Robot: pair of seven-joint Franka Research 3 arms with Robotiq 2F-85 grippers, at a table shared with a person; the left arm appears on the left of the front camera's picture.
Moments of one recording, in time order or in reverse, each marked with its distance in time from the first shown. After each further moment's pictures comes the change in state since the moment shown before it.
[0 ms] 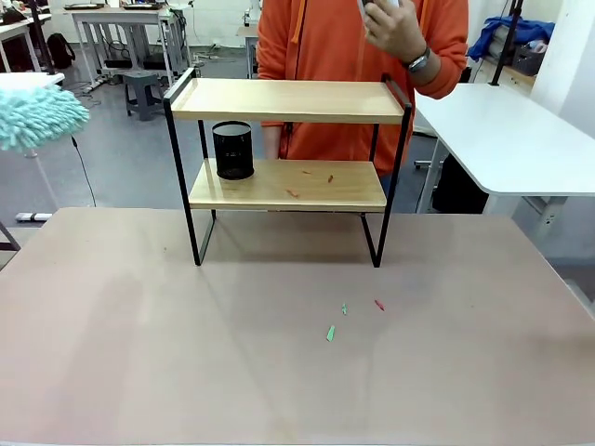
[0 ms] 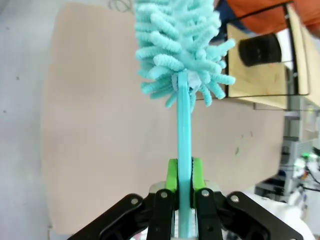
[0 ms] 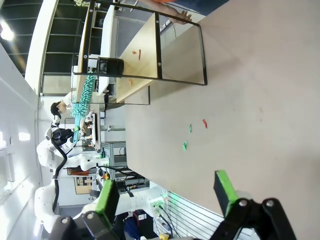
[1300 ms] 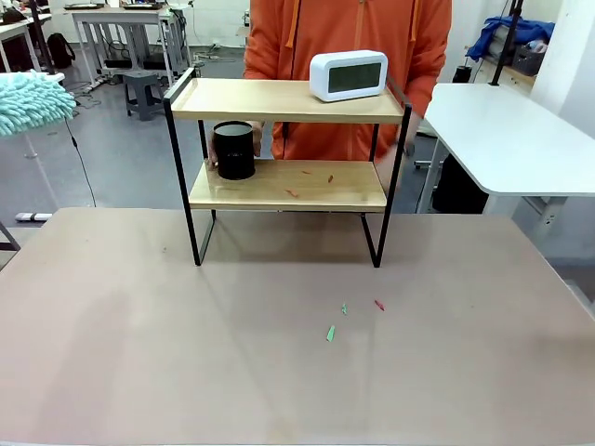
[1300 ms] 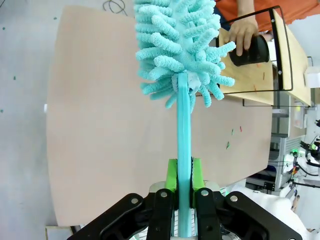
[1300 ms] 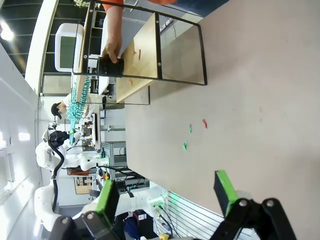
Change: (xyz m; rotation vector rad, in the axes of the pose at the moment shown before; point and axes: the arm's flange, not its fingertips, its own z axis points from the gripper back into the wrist) left arm 0.004 0.015 0.039 -0.048 0.010 0.008; right arm 0.000 0.000 0.000 0.000 0.000 0.000
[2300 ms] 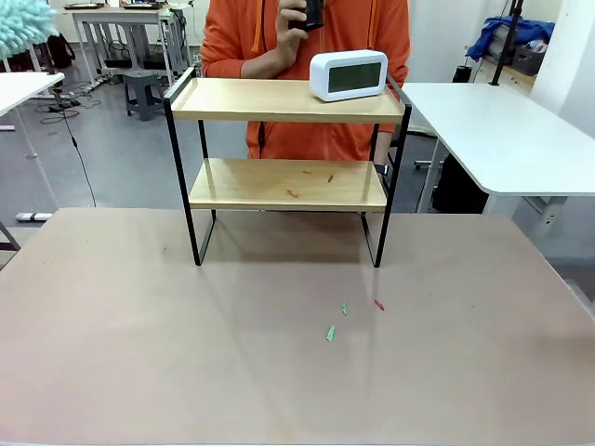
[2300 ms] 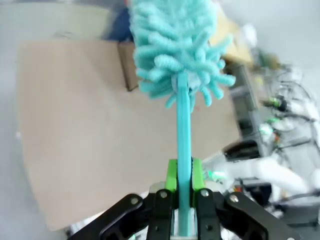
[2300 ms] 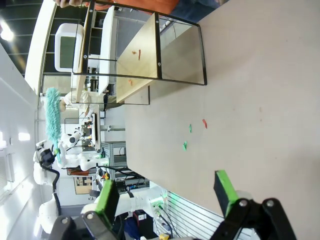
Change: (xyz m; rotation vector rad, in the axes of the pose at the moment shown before) left arm -0.090 -0.030 0.097 -0.275 -0.049 -0.269; right arm 0.000 0.000 0.000 -0.001 0.000 -0.001
